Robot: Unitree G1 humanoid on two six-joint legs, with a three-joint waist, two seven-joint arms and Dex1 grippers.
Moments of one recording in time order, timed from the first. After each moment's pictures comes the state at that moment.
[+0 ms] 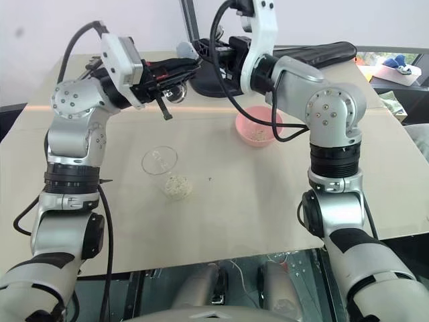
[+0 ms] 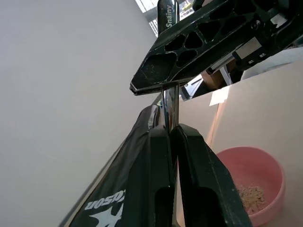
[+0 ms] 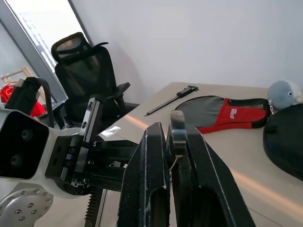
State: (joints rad) left arm -0.88 0.60 0.03 0.18 -0.32 0.01 -1.03; right arm -1.14 -0.19 -0.10 -0.02 0.90 1.04 0.19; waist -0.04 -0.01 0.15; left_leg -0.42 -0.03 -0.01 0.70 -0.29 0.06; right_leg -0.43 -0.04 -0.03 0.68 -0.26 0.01
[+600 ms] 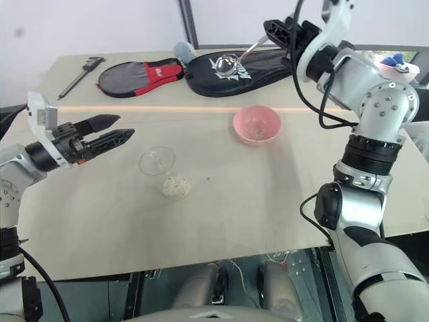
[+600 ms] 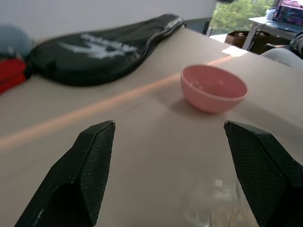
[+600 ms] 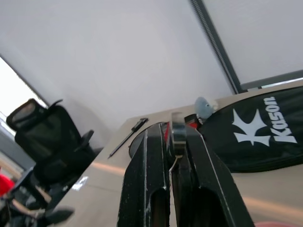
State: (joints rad) left arm -0.25 0.89 0.48 -0.08 -0.68 0.64 -1.01; right arm -1.12 -0.26 -0.40 0.05 1.00 1.12 0.01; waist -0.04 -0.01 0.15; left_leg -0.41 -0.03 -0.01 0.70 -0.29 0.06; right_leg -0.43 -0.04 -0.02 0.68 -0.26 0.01
